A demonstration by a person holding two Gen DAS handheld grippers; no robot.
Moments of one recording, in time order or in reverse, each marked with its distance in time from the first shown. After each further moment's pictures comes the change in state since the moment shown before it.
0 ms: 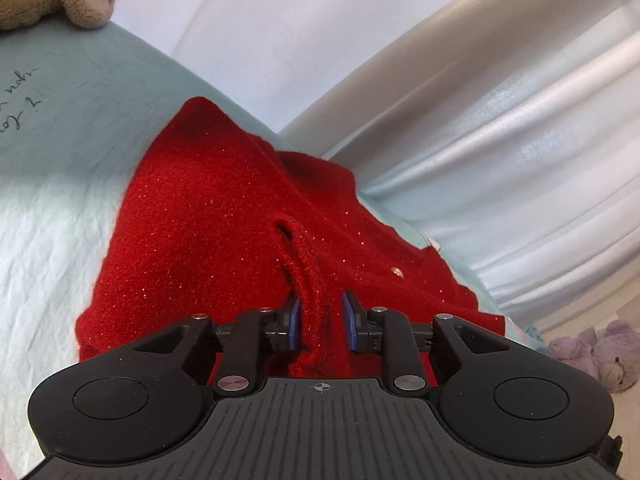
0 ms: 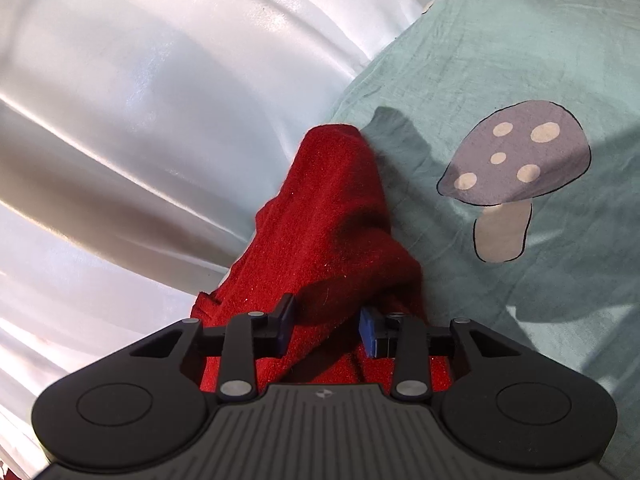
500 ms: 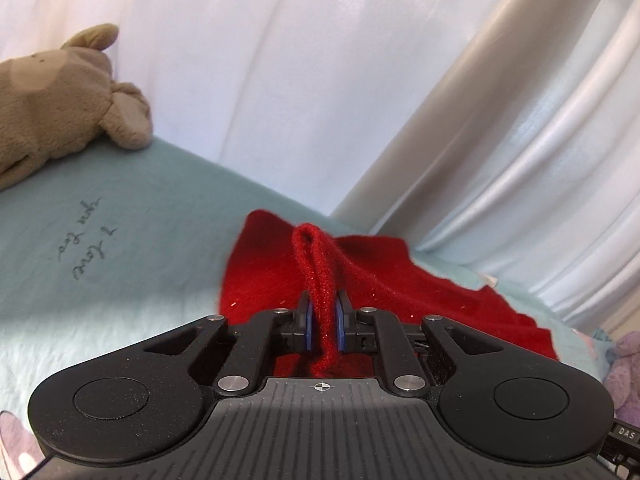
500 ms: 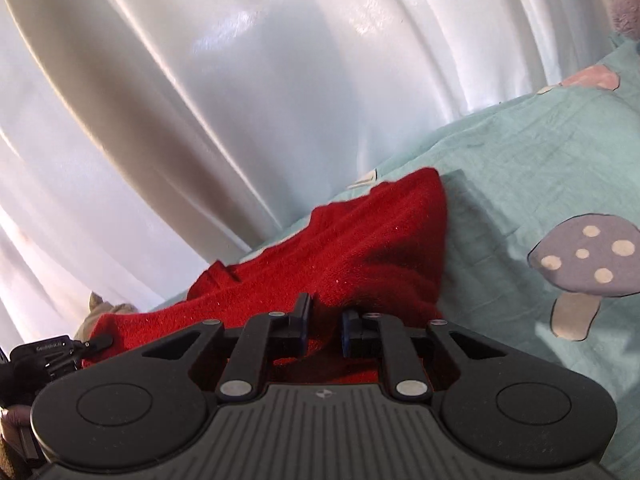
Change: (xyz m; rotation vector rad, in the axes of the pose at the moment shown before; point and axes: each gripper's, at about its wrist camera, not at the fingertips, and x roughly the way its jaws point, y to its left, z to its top) left arm -0.042 -0.002 0.023 0.168 -0.151 0.230; right arm 0.010 0.069 -0.020 -0.406 -0.017 -0.019
